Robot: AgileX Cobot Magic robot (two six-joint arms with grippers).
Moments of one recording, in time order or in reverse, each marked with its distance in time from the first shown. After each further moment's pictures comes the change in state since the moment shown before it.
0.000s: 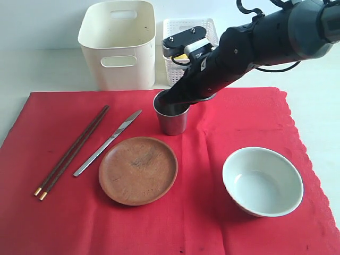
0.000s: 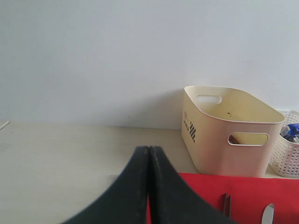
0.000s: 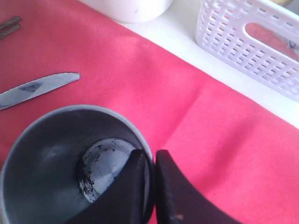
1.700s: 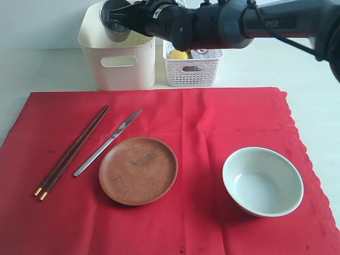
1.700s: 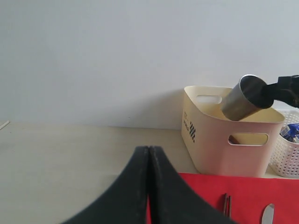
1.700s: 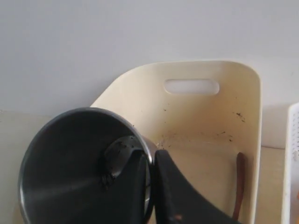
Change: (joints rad) left arm 0.000 0.000 0.000 0.000 0.000 0.000; right arm 0.048 0.297 -0.490 0.201 -0.481 0.133
